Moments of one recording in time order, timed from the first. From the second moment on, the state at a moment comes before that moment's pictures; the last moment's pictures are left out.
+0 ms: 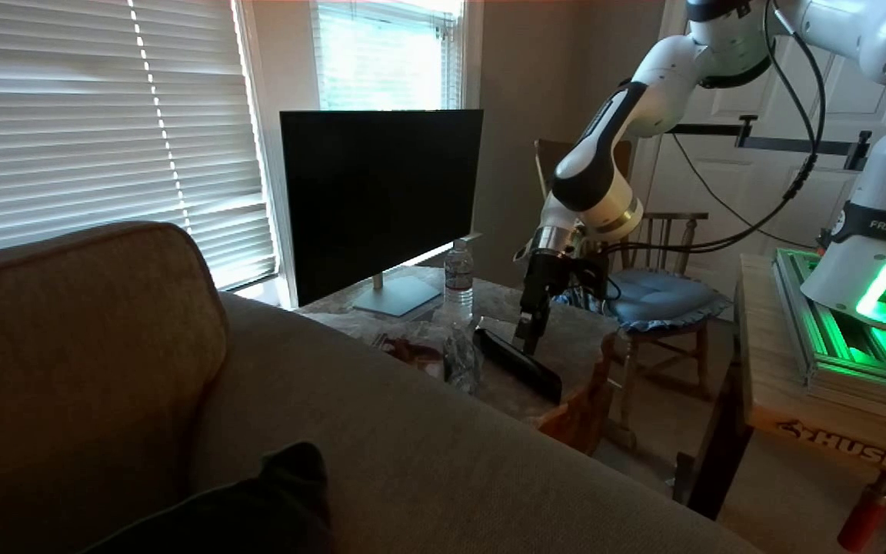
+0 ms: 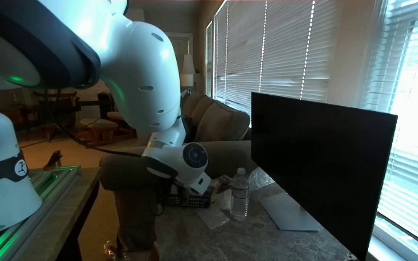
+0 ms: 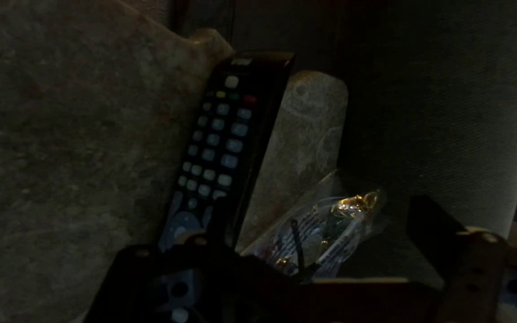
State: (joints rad) arm -0.83 1.20 0.78 -2.31 0.04 2.98 -0.49
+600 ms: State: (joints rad) arm -0.82 1.20 0.78 -2.32 -0.08 2.98 -0.51
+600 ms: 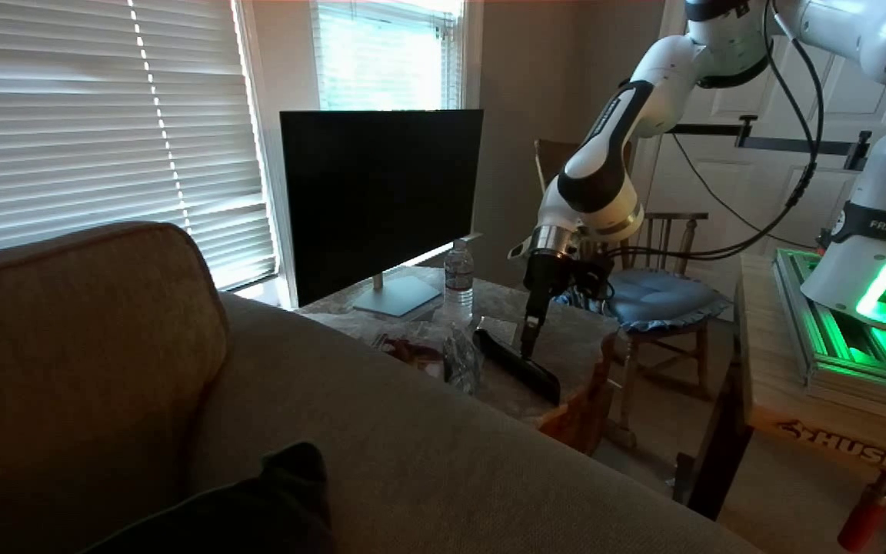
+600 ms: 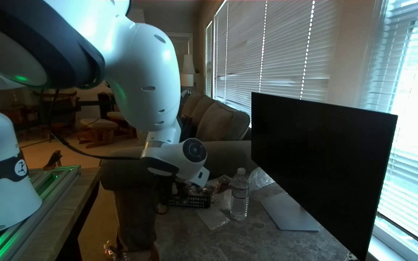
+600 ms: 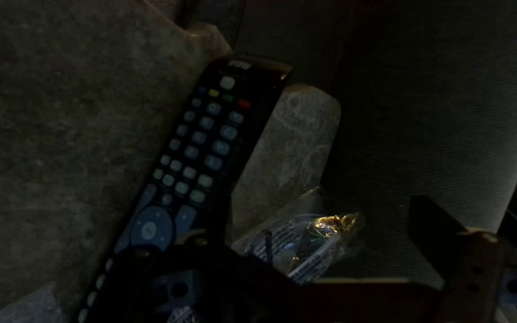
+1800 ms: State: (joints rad) arm -0.80 1.15 0.75 -2.33 -0.10 3.03 -0.43
